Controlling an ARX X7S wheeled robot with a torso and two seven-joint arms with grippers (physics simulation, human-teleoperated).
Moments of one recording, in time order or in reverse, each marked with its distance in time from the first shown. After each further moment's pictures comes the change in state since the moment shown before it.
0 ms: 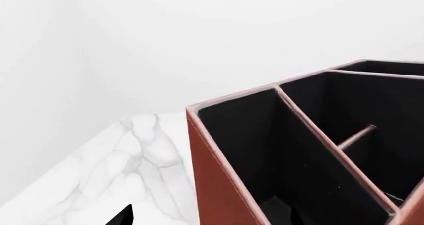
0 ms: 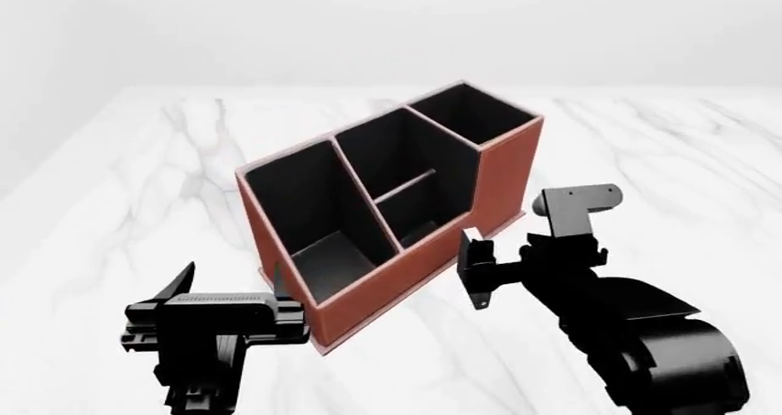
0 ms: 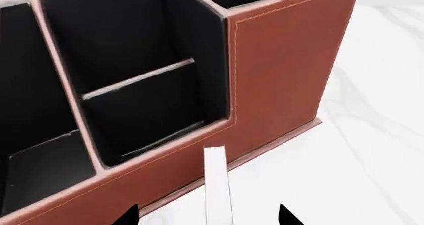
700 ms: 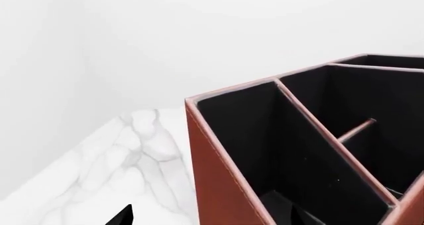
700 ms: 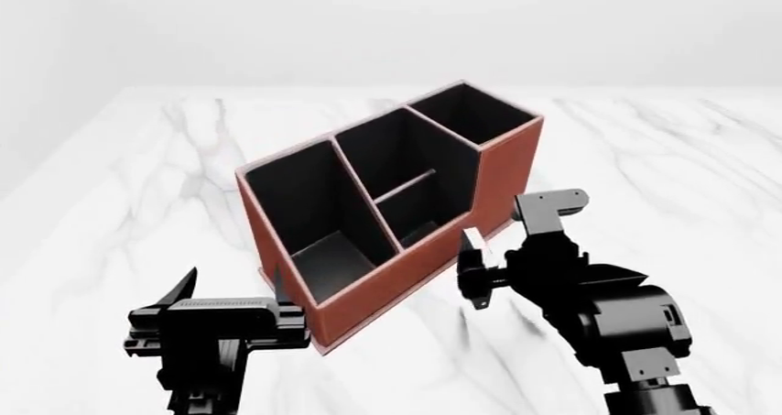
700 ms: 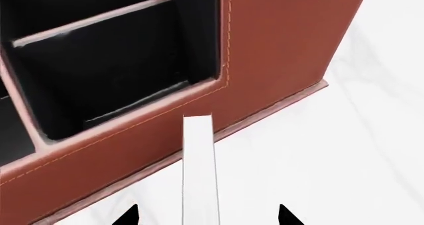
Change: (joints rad) left arm 0.009 -0.012 0.016 -0.026 -0.018 0.026 -0.022; right arm 0.152 -0.028 -0.134 0.393 -0.076 -0.087 -0.036
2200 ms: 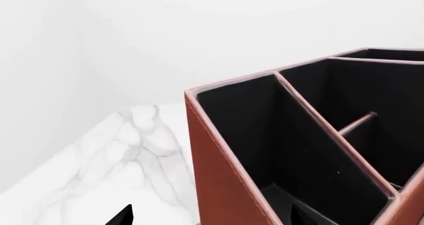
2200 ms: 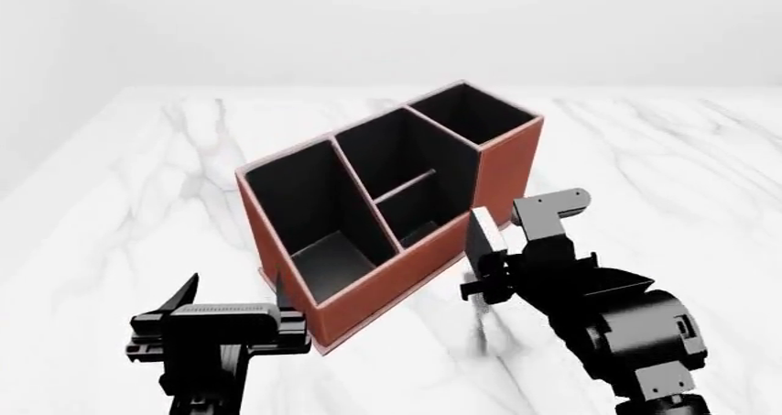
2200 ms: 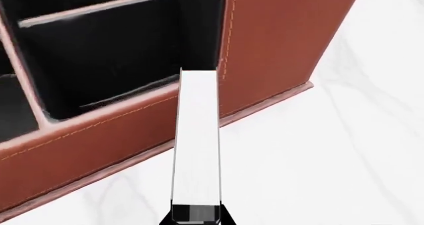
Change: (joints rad) left arm 0.008 -0.031 0.030 -0.022 -0.032 0.029 -0.038; right arm -0.042 0.039 -0.039 -0.175 0.024 0.110 0.064
